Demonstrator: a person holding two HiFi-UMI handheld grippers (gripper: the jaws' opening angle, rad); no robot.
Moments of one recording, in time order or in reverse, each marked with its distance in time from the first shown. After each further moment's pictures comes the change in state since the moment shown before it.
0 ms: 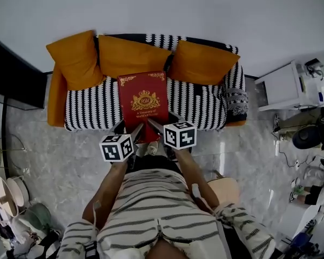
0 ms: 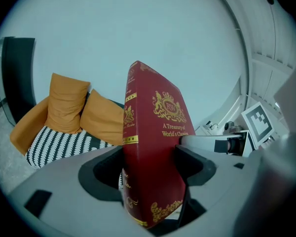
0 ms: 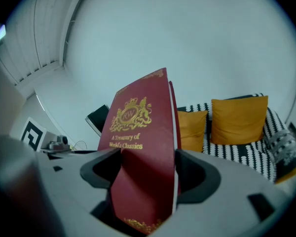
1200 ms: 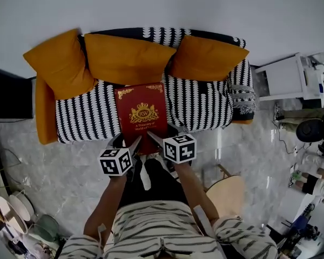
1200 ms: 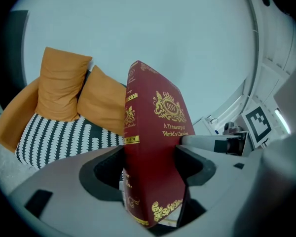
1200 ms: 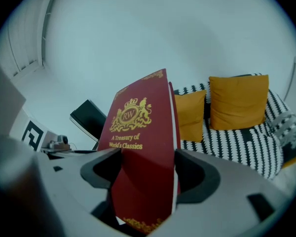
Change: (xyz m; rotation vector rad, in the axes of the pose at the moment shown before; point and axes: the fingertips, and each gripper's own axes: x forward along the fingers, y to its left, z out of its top) left arm 0.099 0.112 -0.014 -0.063 0.176 -0.053; right arm 0.135 -0.046 -0.026 0.125 0.107 -0.082
